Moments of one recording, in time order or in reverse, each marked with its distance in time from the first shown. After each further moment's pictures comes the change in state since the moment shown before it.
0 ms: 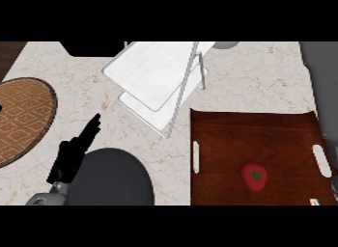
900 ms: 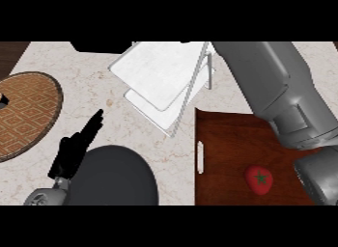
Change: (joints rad) left arm -0.030 0.001 -0.004 -0.015 0.002 -0.028 0.010; right arm -0.338 0.173 0.063 0.642 0.166 -0.276 -0.136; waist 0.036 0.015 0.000
